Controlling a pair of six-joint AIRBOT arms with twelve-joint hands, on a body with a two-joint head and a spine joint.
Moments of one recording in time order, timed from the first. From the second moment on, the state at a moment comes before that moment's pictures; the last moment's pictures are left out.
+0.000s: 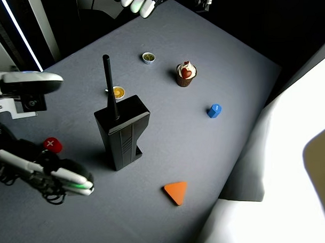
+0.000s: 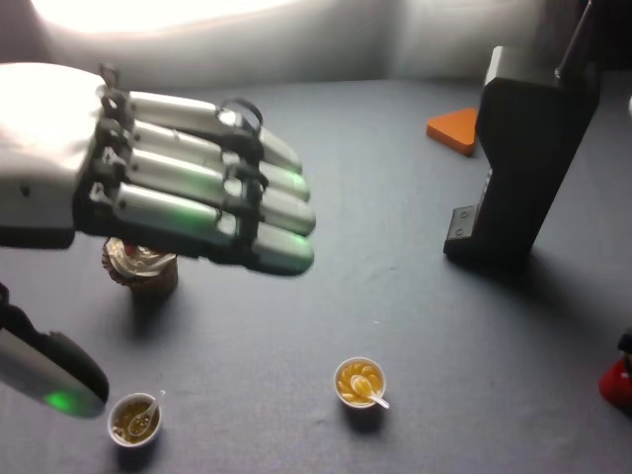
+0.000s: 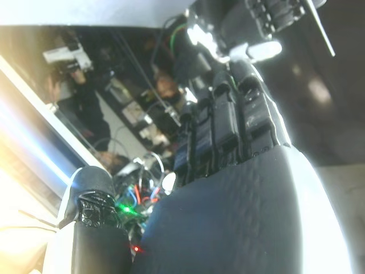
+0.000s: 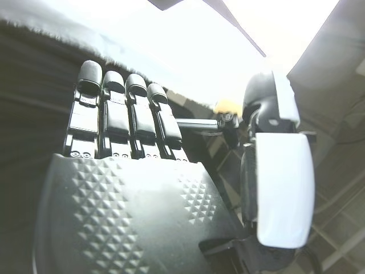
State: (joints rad) left arm 0.25 -0.45 1.23 1.38 -1.29 -0.26; right arm -0.79 -0.98 0.84 0.68 1.46 0.04
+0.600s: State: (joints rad) left arm 0.26 -0.45 1.23 1.39 -1.24 -0.27; right arm -0.73 -1.05 0.91 0.69 1.44 0.03
